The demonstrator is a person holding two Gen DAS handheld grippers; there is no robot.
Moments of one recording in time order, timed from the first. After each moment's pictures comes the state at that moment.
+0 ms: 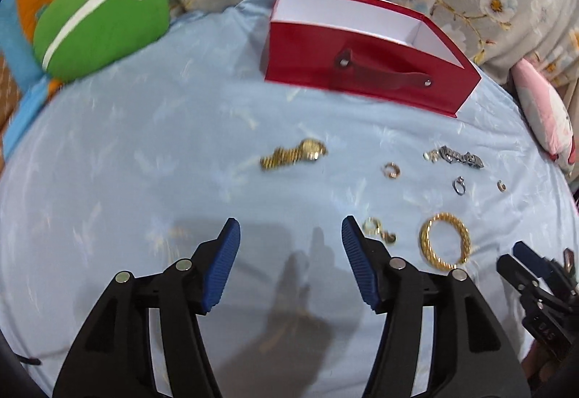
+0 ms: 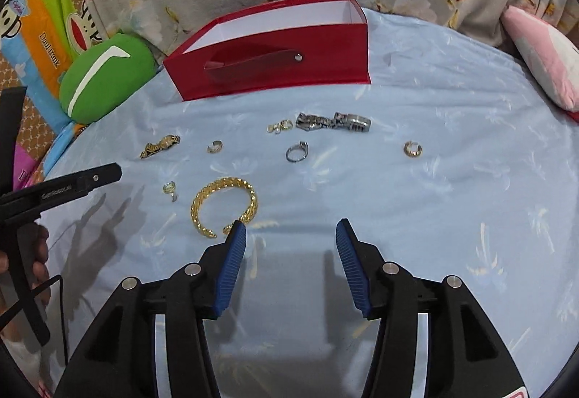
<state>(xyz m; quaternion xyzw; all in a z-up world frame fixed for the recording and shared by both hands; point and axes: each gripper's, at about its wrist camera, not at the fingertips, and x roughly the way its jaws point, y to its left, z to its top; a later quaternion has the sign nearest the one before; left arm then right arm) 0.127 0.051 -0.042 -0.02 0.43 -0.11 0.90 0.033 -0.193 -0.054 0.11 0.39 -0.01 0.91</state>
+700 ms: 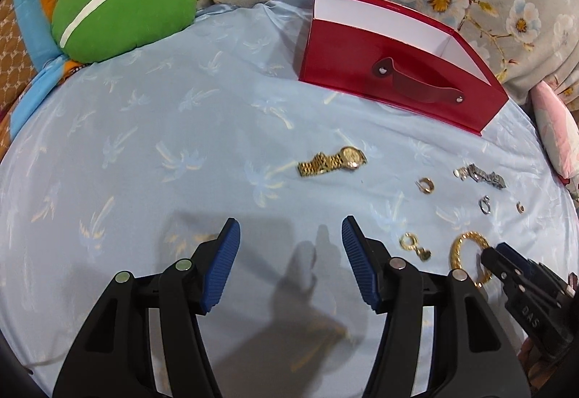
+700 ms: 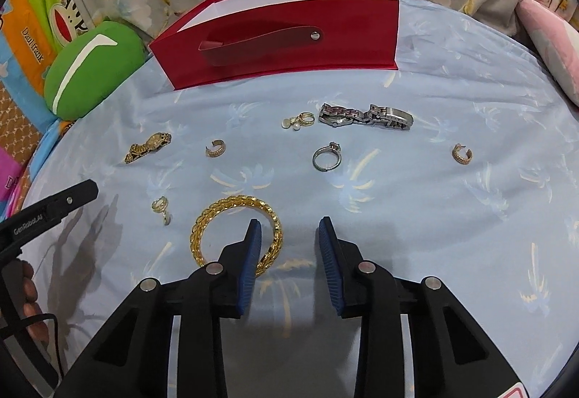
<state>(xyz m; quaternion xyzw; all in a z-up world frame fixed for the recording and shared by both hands) 0.150 0.069 -0.048 -0.03 0.42 -0.08 0.90 0.082 -0.171 -0.069 0.10 0.42 -0.02 0.90</state>
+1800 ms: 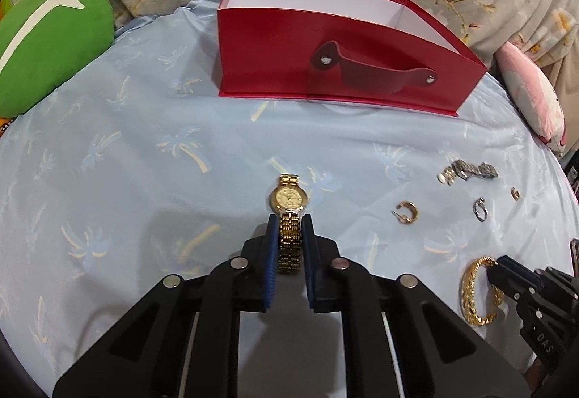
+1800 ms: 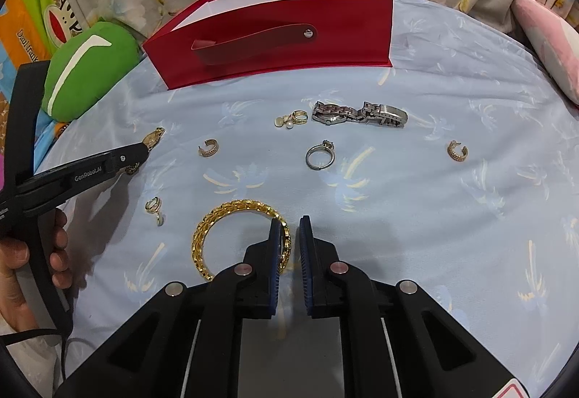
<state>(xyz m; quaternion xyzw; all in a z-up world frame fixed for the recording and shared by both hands) 0.203 0.022 -0.065 0.02 0.42 -0.20 0.89 0.083 -0.174 -0.070 0.10 0.43 -0.03 0.90</state>
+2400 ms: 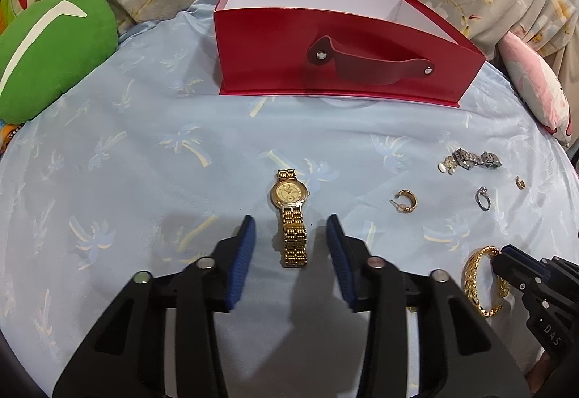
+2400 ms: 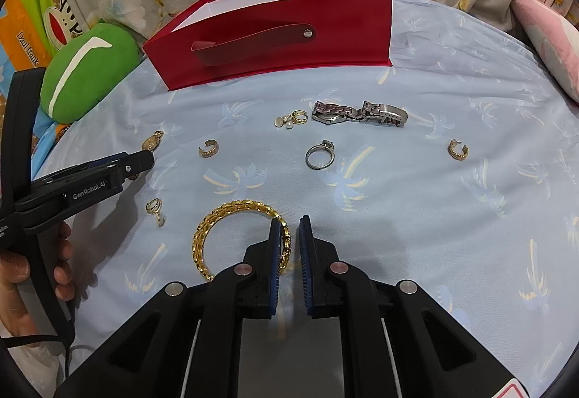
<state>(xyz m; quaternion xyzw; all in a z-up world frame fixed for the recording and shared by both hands) 0.195 0.019 -0.065 0.04 0.42 -0.18 0.89 0.082 -0.175 -0.070 0.10 0.43 -0.03 0.90</state>
